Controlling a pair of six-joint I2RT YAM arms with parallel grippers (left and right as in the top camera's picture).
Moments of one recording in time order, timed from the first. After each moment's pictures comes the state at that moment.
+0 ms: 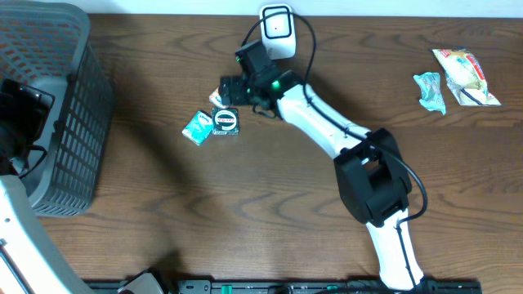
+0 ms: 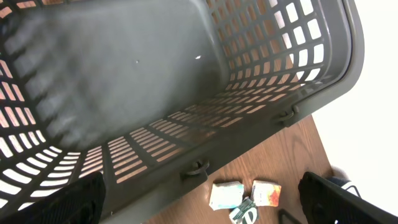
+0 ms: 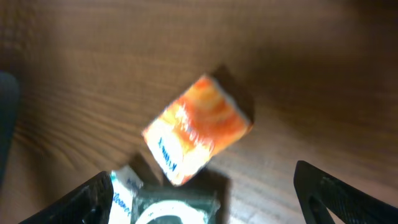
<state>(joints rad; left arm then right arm) 0.59 1.34 1.71 -1.26 0.12 -0.65 0.60 2.28 1.85 -0.45 -0.14 0.53</state>
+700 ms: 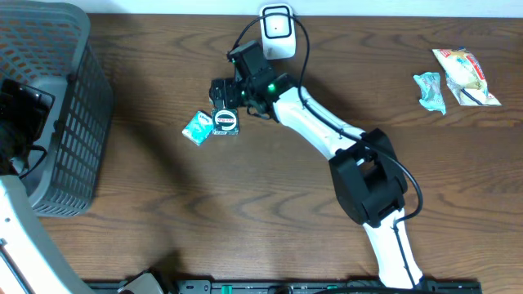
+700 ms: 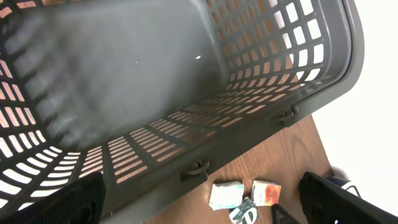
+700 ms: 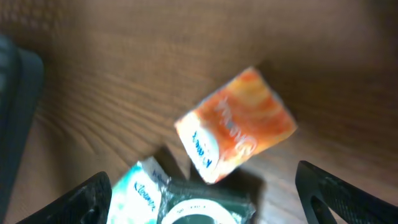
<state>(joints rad) 0.59 1.34 1.71 -1.26 0.12 -0.65 0.63 2.30 1.85 -0.41 -0.19 0.49</state>
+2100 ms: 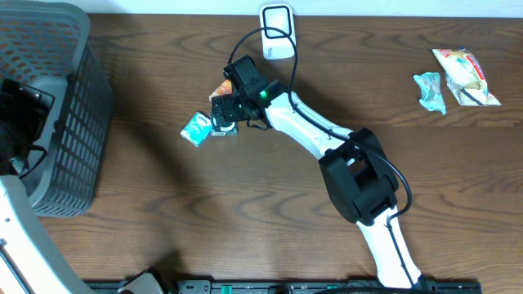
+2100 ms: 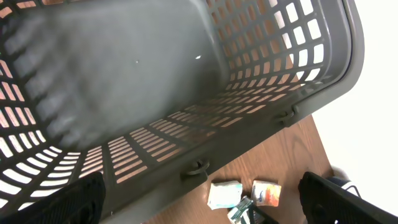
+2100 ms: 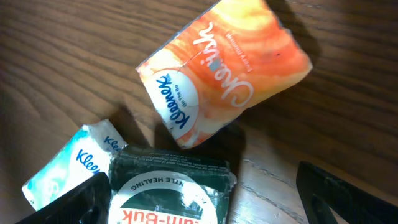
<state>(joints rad) 0.59 1.34 1.71 -1.26 0.12 -0.65 0.66 2.34 1.85 -0.50 -0.16 0.44</state>
